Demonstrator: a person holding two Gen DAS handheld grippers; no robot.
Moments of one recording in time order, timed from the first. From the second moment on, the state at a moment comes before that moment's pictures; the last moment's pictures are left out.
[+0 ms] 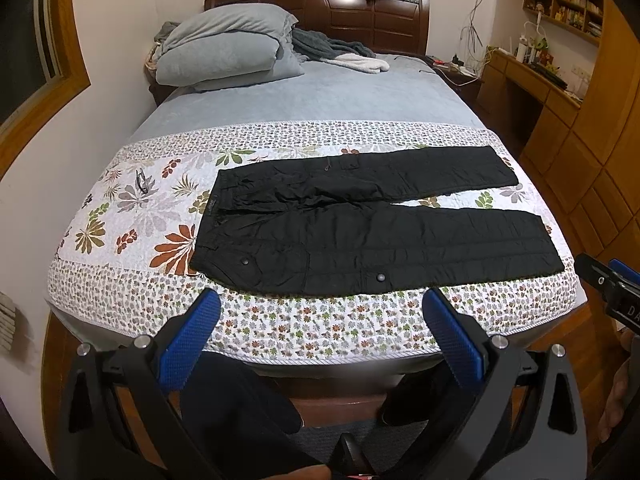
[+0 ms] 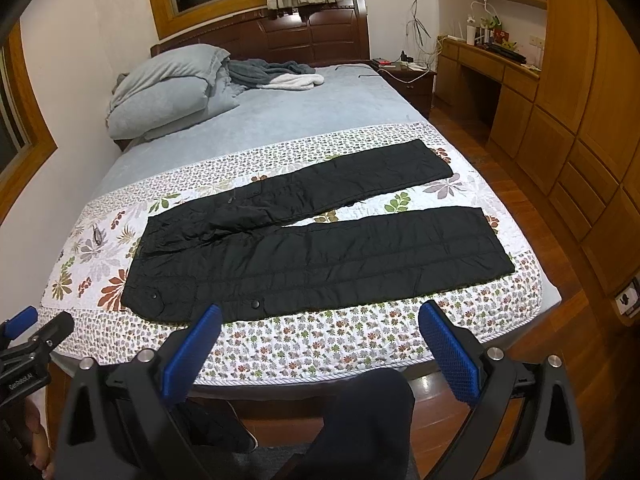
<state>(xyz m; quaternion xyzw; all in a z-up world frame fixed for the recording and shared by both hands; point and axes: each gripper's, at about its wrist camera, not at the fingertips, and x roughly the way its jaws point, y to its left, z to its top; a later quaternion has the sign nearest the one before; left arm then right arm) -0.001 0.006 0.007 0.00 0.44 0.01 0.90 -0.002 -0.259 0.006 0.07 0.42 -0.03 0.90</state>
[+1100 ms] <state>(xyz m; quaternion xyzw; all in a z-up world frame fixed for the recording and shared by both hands) -0.003 0.004 0.009 0.00 0.43 0.01 0.90 -0.005 -0.262 0.008 0.07 0.42 -0.03 0.90</state>
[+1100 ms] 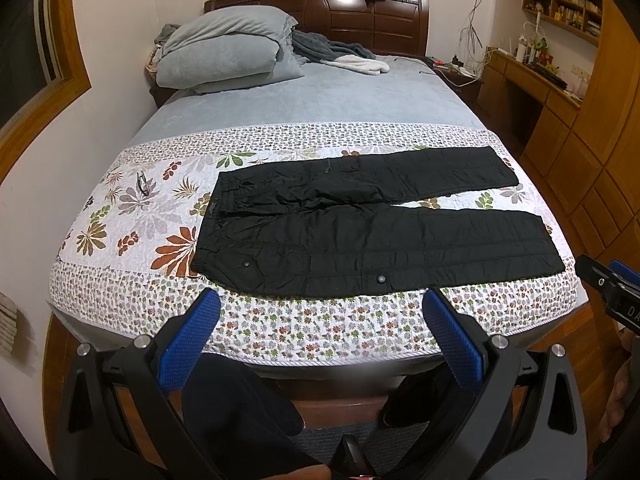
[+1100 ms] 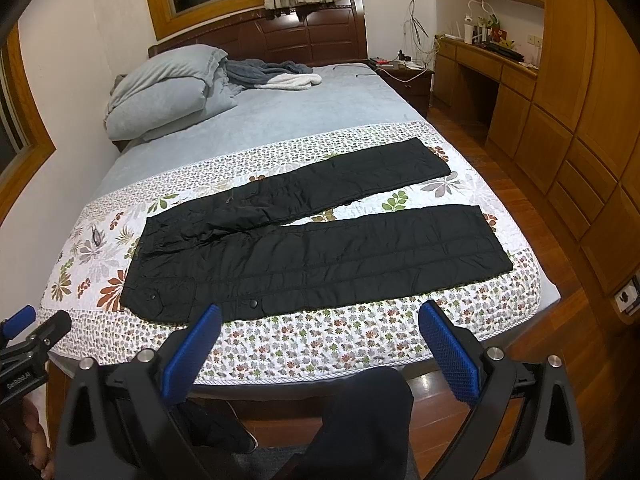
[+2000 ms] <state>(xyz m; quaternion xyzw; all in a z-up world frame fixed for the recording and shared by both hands) 0.004 0.014 -0.009 -0.03 0.45 -0.03 0.89 -0.004 -0.265 0.005 0.07 0.42 -0.03 0.90</state>
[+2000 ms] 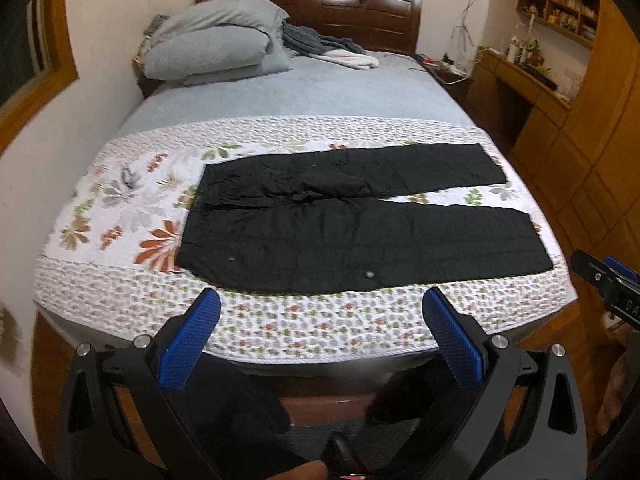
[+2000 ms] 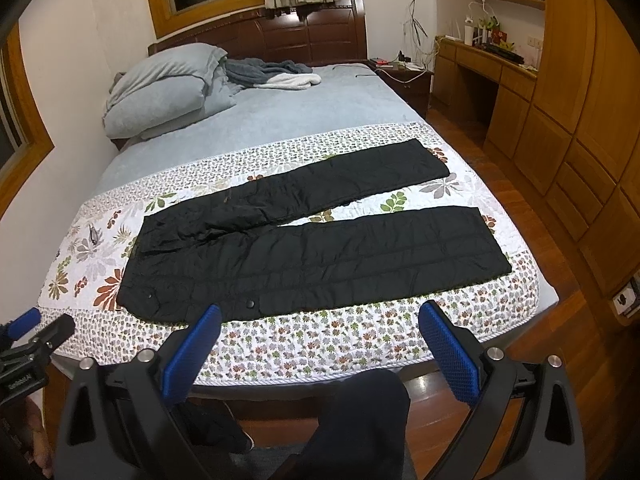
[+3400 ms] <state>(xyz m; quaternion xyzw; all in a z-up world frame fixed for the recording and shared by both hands) 0.212 0.287 -0.323 -0.37 0.57 0.05 0.73 0.094 -0.600 -0.265 0.54 0.40 -0.09 0.74</state>
